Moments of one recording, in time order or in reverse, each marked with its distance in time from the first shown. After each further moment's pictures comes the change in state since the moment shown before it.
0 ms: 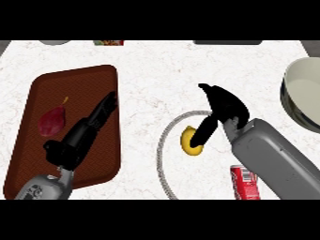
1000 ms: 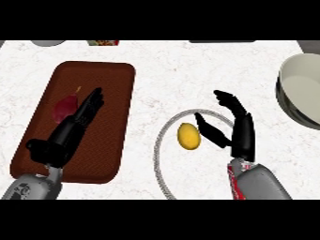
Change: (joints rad) left arm 0.005 0.047 0.047 0.014 0.029 0.009 -0.045; right arm 0.412 0.159 -0.163 -0.001 -0.010 -0.838 -0.929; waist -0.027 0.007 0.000
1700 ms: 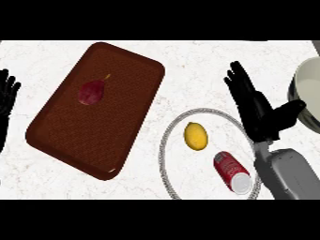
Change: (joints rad) left arm 0.048 0.171 0.309 0.024 0.055 0.095 -0.161; right arm -0.068 -0.073 -0.146 -0.090 -0.496 0.507 -0.095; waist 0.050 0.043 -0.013
